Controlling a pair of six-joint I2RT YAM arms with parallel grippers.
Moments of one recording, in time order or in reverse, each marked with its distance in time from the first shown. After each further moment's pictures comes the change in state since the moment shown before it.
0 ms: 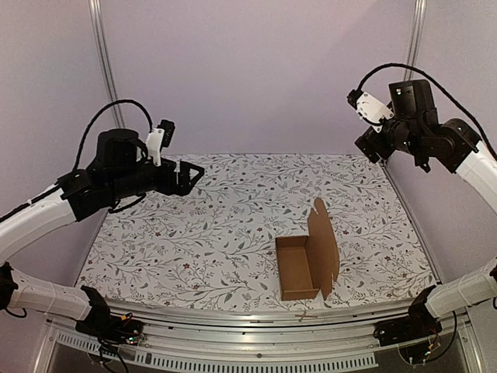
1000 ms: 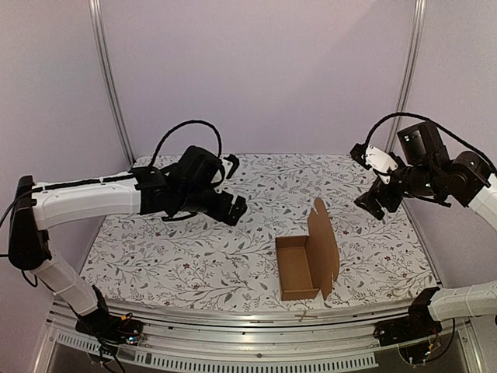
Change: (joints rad) left arm -0.224 0.478 0.212 -0.135 -0.188 -0.005; right arm -0.042 -0.224 -0.329 -0.208 -0.441 0.166
